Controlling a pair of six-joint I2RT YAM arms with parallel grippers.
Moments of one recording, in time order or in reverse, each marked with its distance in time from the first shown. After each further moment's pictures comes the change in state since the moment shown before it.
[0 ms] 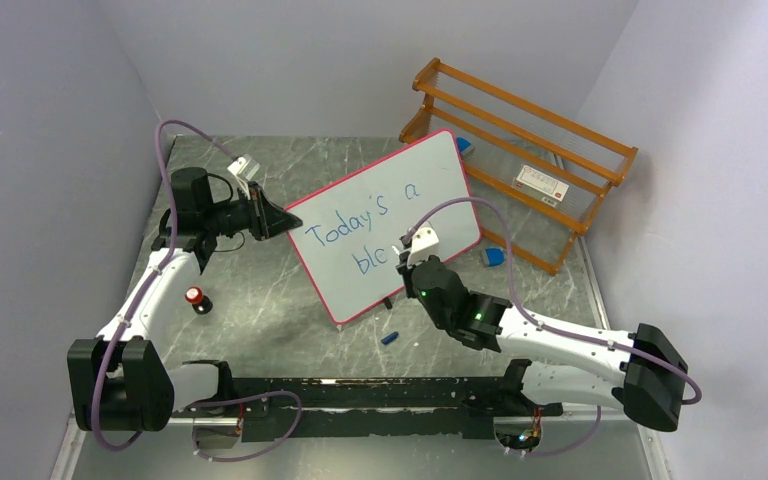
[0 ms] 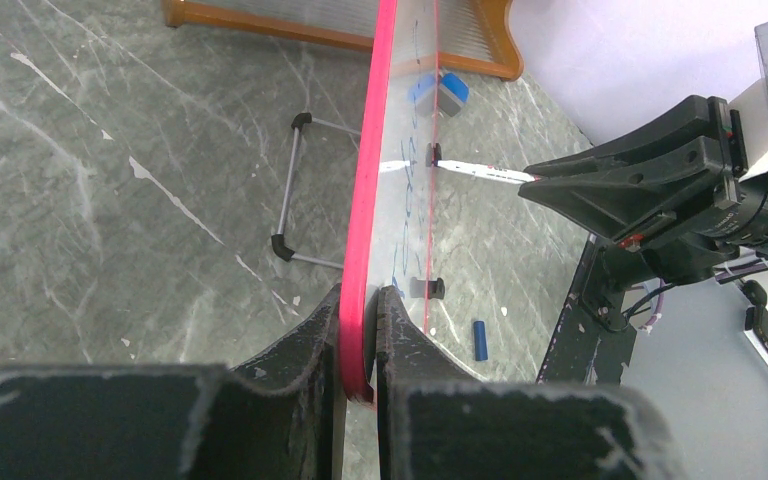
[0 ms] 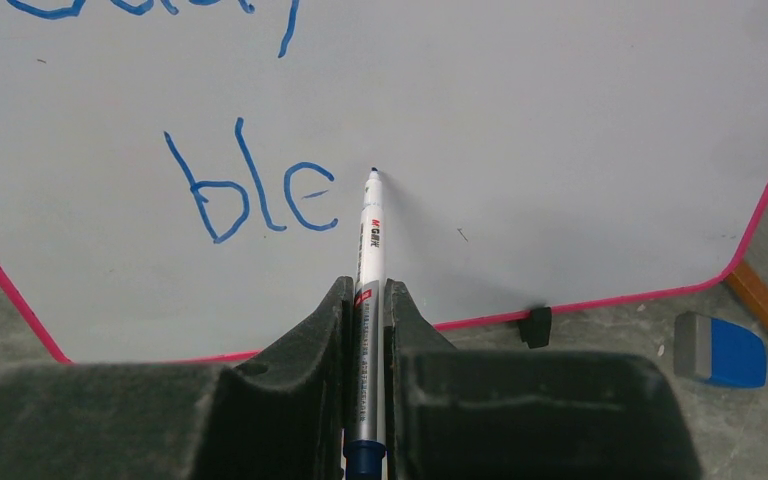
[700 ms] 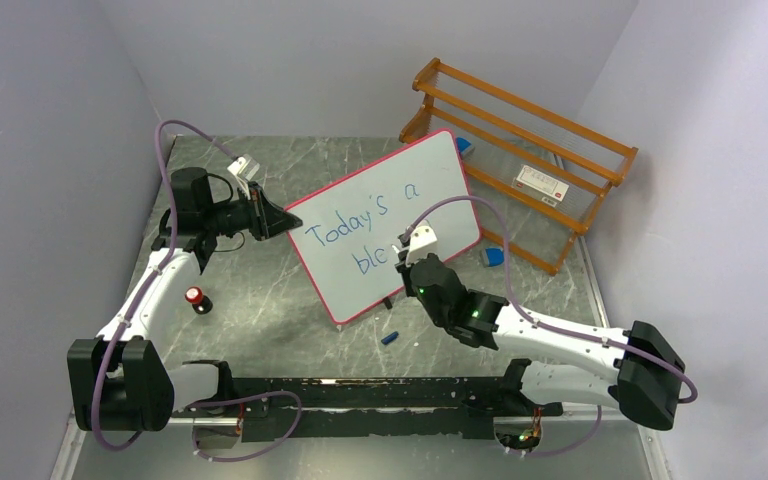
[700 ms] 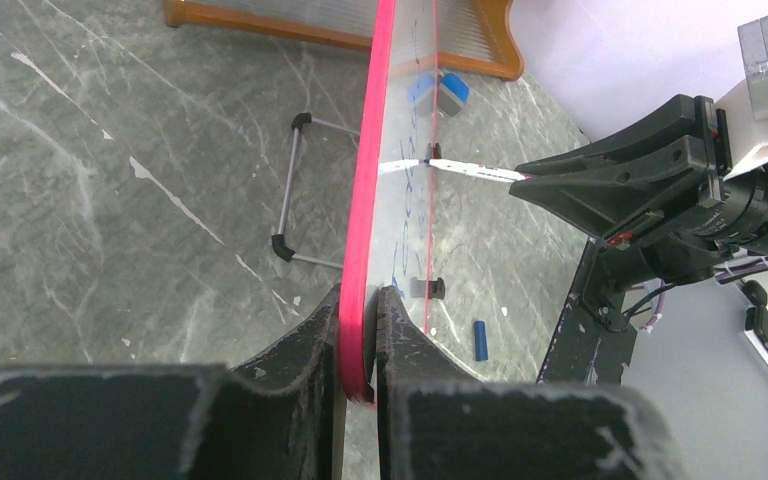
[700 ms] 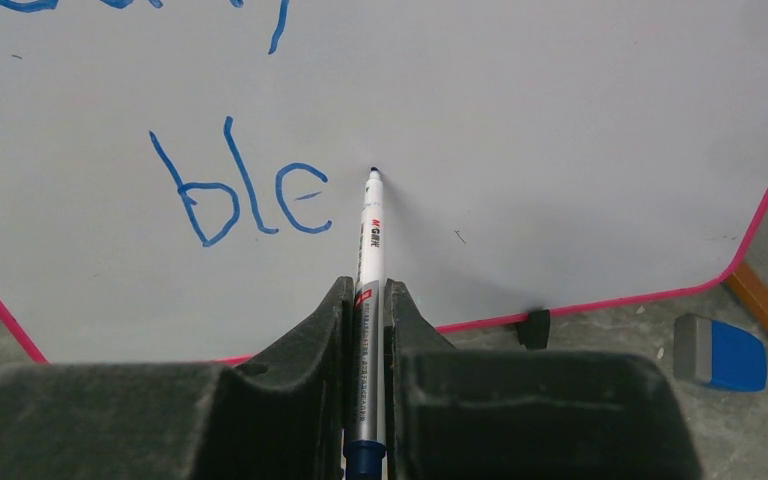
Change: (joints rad) left arm 0.000 0.000 0.000 0.000 0.000 0.000; right arm -0.021 0.026 0.000 0.018 -0.015 -0.009
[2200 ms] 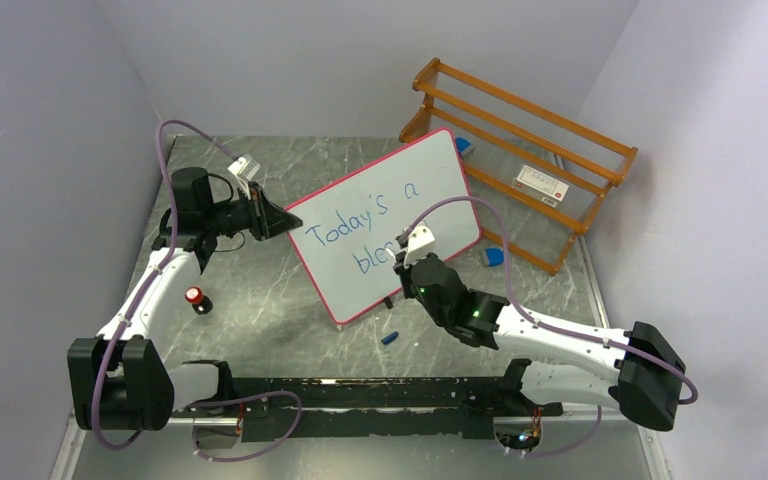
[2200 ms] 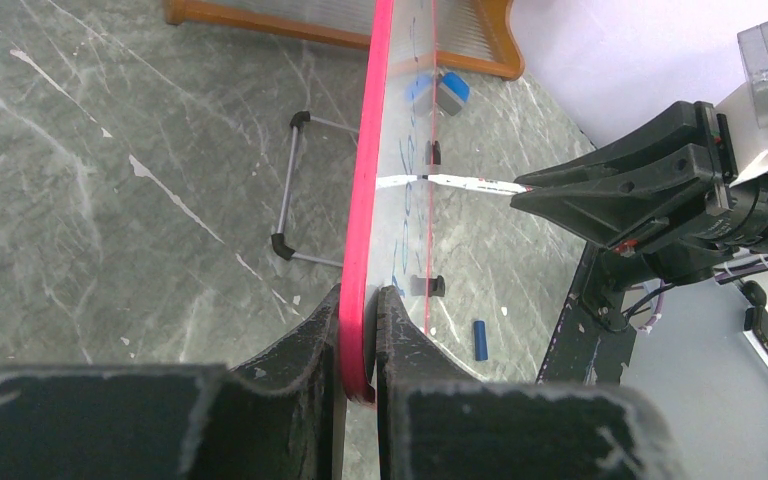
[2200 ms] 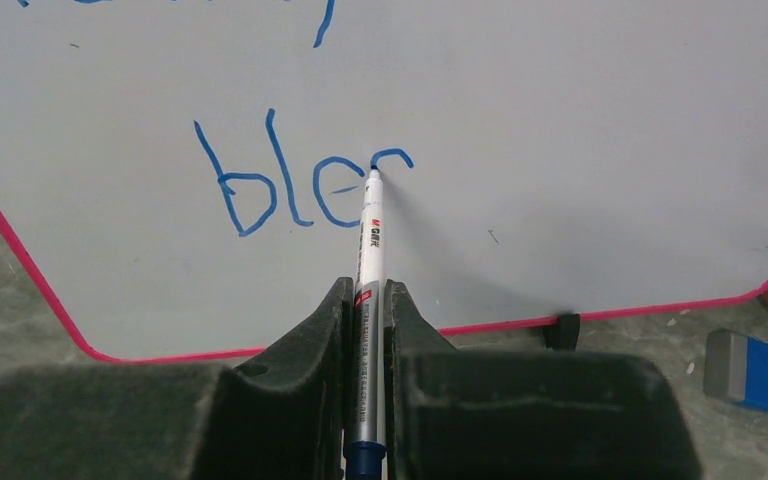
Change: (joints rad) left arm -0.001 0.003 0.001 -0.002 -0.002 0.000; right arm -0.005 -0.001 0.000 0.008 -0.072 -0.002
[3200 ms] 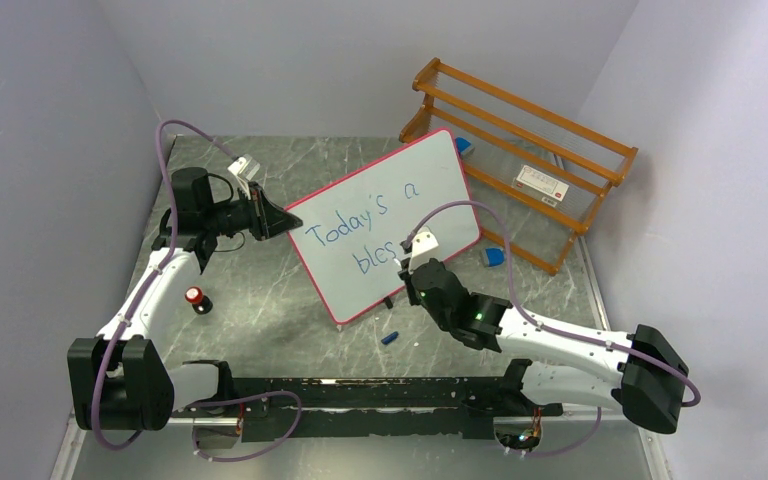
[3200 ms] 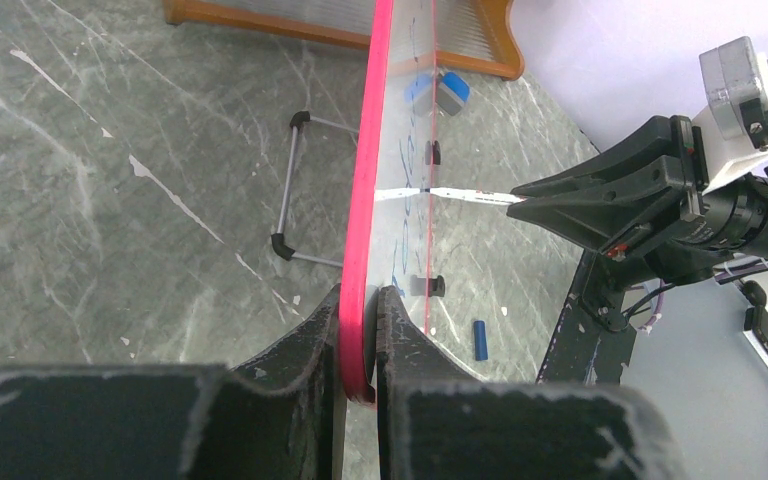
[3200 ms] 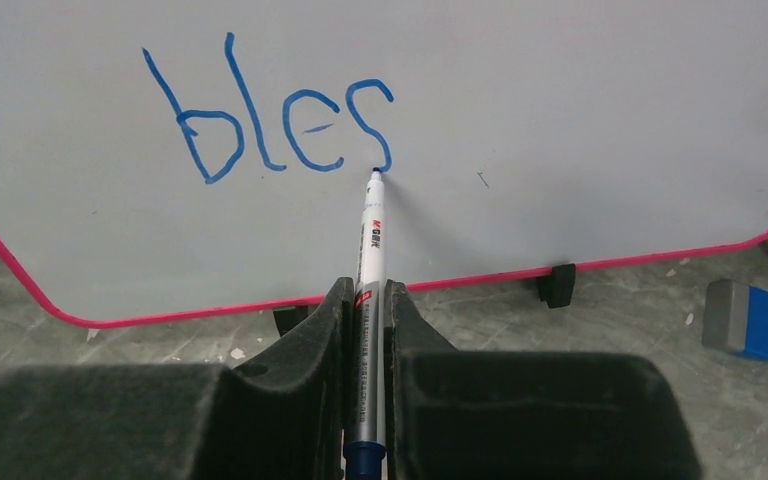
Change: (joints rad) left arm 0.000 0.000 0.000 0.000 0.000 0.000; right arm 0.000 -0.026 -0.028 -0.094 0.006 0.056
